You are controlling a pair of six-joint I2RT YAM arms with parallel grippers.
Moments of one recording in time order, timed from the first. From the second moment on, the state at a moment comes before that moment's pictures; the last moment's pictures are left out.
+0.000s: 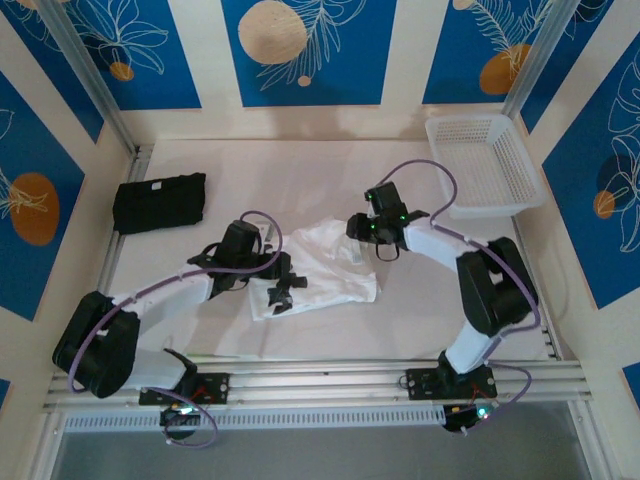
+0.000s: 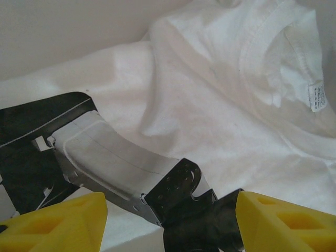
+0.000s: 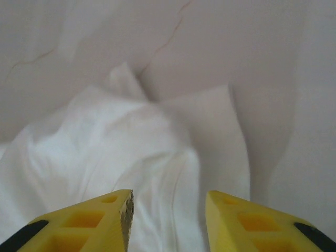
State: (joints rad) left arm -0.55 1.34 0.69 -0.17 0.13 -0.42; right arm 0.41 1.70 1.04 -0.27 -0.13 0.52
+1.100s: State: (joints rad) left arm -0.53 1.35 0.70 -0.18 0.08 -0.41; right arm 0.33 1.95 1.33 -0.47 -0.09 0.40
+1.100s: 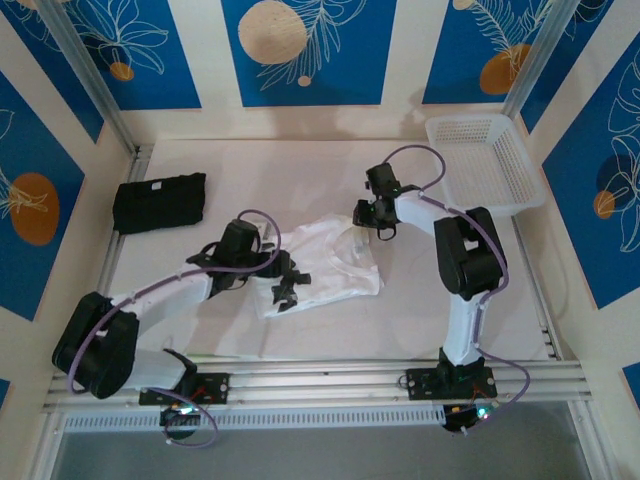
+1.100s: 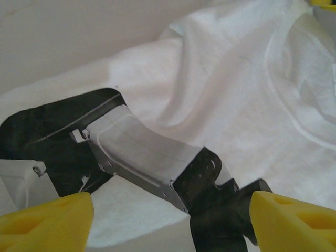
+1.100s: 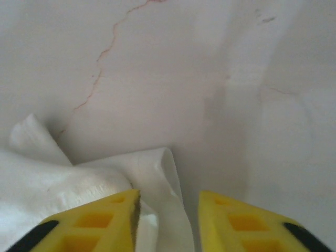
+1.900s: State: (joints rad) left arm -0.31 1.77 0.96 -0.15 0.31 -0.42; right arm 0.48 1.60 0.85 -0.51 -0.22 0.61
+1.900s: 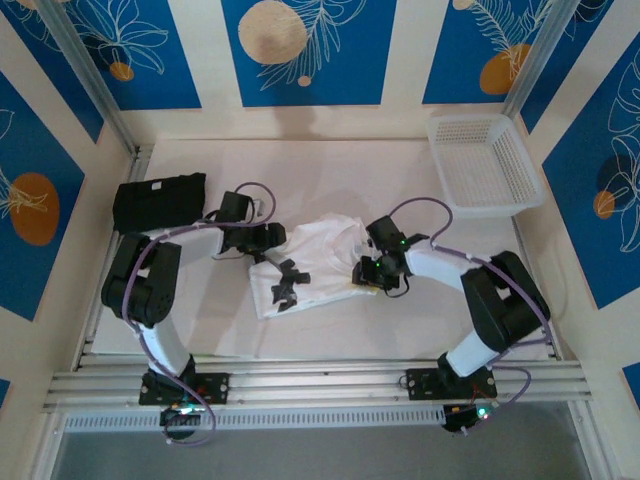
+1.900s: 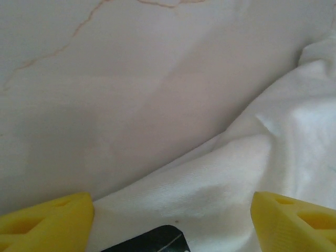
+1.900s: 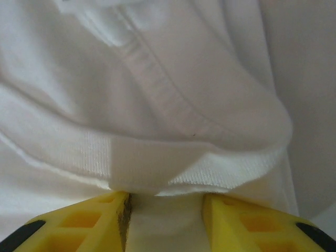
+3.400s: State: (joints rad) left arm -0.25 1.93 1.12 -0.08 0.42 -0.48; right arm 0.33 2.10 1.55 -0.72 -0.35 0.36
